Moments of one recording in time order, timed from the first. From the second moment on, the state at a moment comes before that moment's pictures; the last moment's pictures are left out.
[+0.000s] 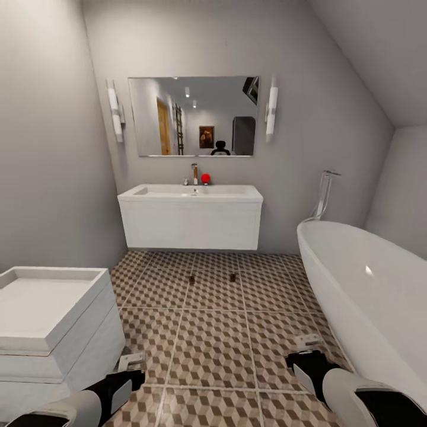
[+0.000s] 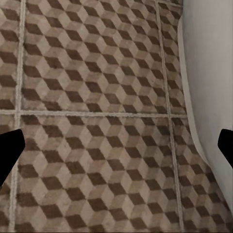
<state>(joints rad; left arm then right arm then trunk) -0.69 0.02 -0.10 0.00 0.23 0.07 0.22 -0.79 -0.03 0.02 0.03 0.12 0.12 -0.28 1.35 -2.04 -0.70</state>
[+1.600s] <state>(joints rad) -0.33 0.02 -0.10 0.00 0.23 0.07 0.21 -0.37 -0.03 0.02 0.03 0.12 0.03 -0.28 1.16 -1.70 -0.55</state>
